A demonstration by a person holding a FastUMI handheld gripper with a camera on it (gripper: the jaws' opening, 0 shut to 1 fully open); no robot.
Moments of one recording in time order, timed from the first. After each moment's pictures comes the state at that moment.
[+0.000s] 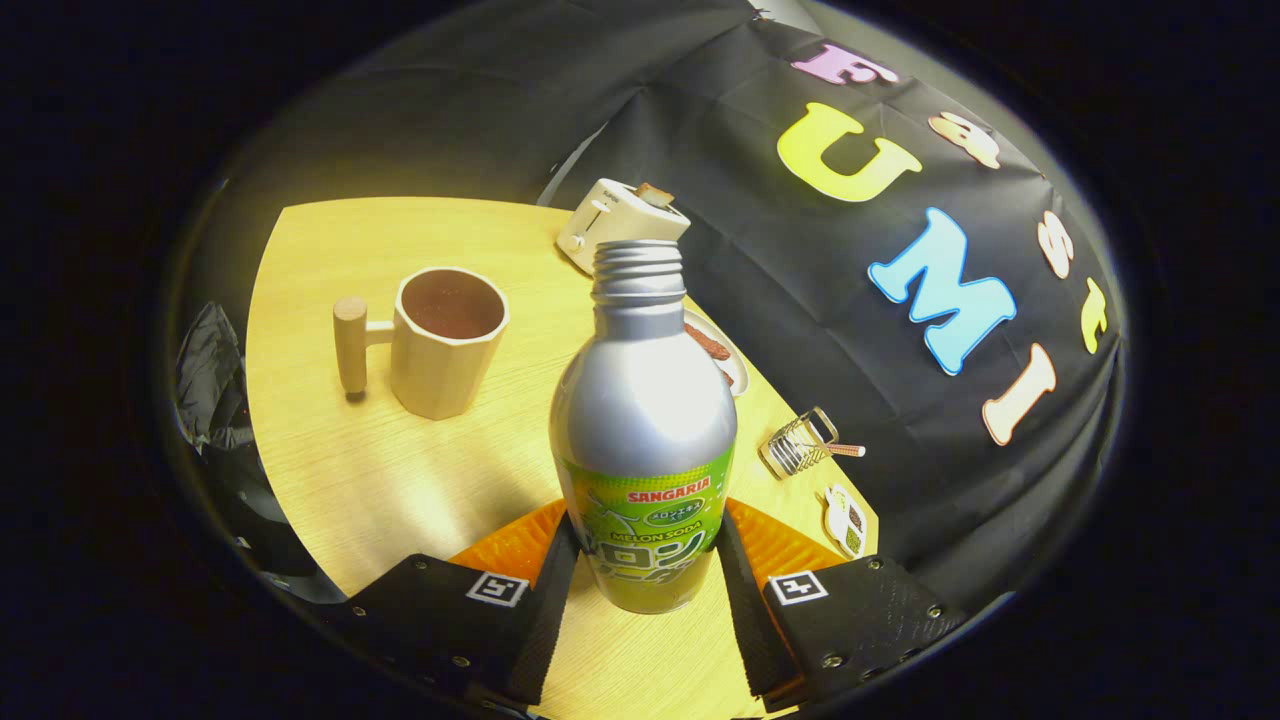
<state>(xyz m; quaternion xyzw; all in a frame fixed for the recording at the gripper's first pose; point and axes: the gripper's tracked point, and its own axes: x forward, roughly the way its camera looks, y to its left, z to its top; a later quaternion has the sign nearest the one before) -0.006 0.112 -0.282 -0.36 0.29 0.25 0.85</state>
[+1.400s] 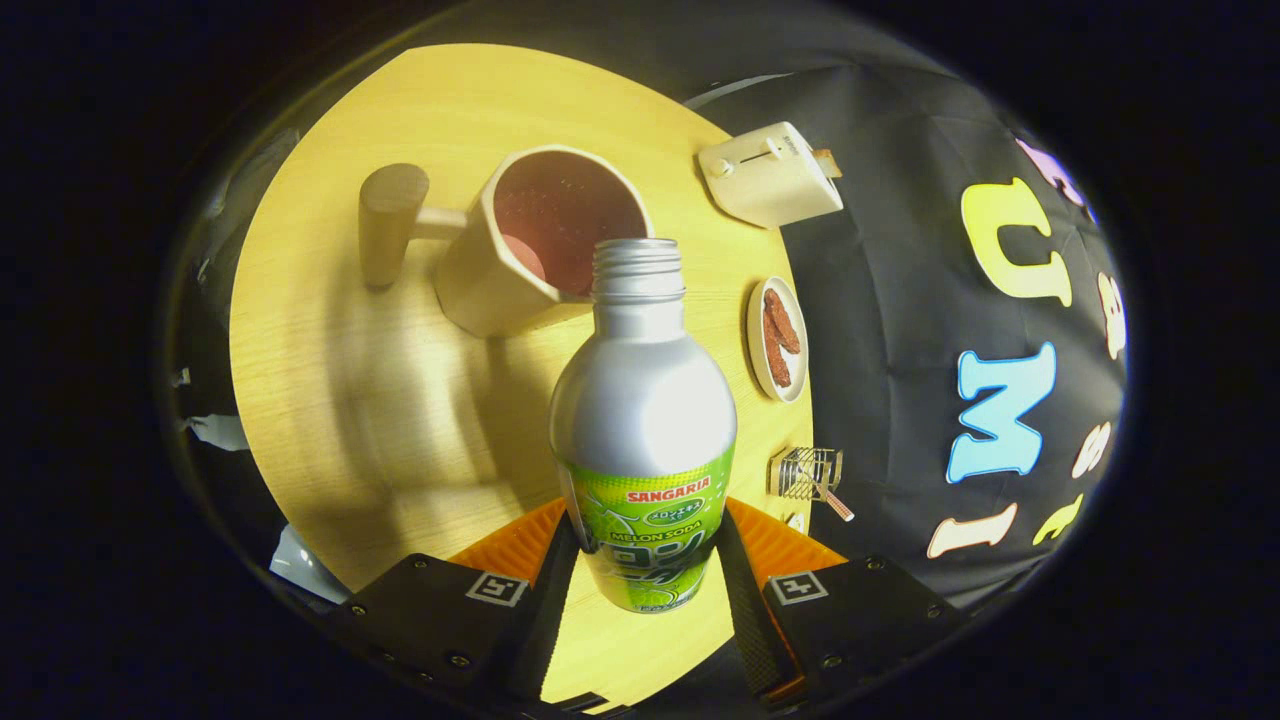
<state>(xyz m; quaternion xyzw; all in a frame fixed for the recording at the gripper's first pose) -0.003 0.152 -0.309 -0.58 0.37 0.28 0.67</state>
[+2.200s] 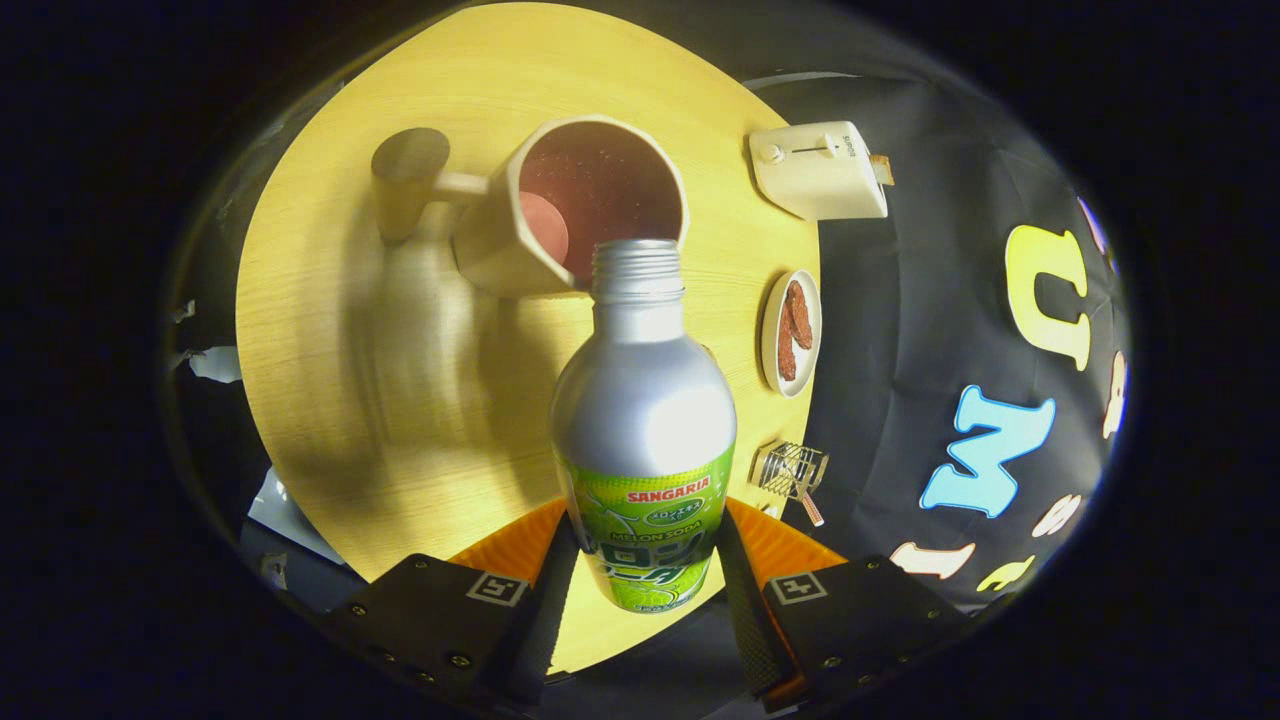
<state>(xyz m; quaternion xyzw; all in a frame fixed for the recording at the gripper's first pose) 0.003 0.149 -0.294 -0.65 0.39 0.27 0.59</state>
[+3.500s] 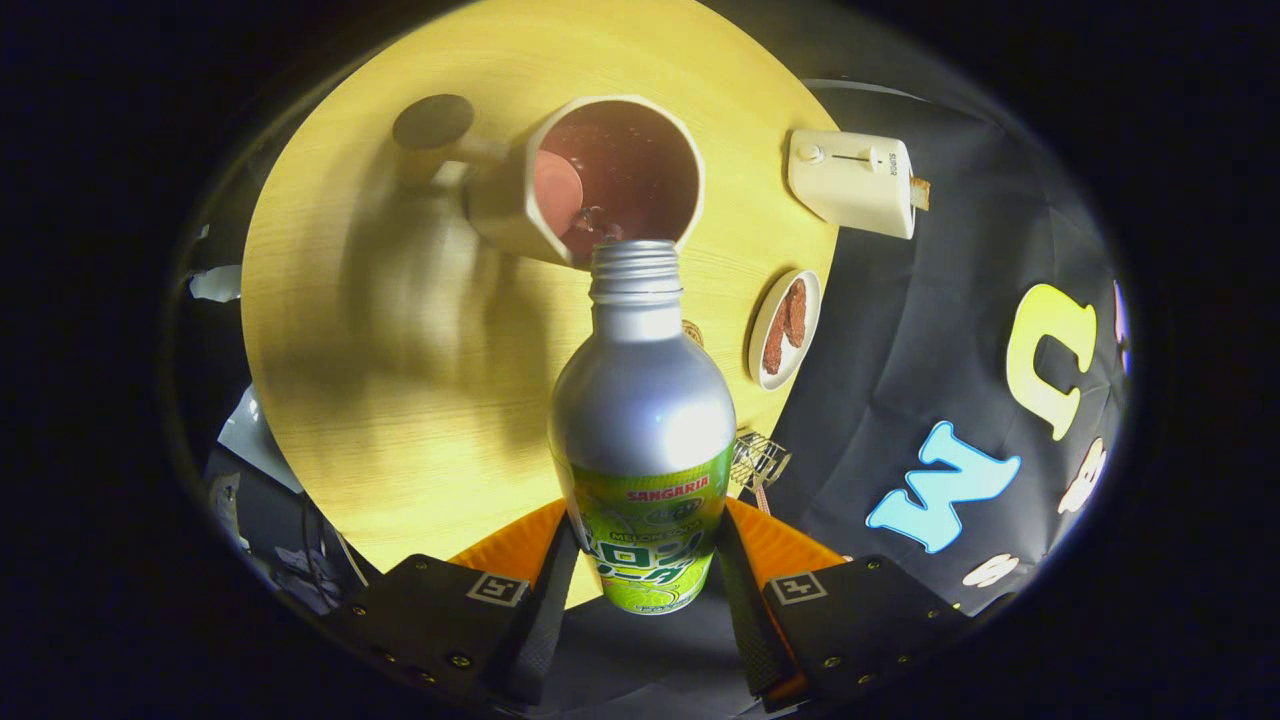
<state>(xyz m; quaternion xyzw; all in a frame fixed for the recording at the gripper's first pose) 0.016 0.149 -0.266 -0.73 0.39 0.26 0.51</state>
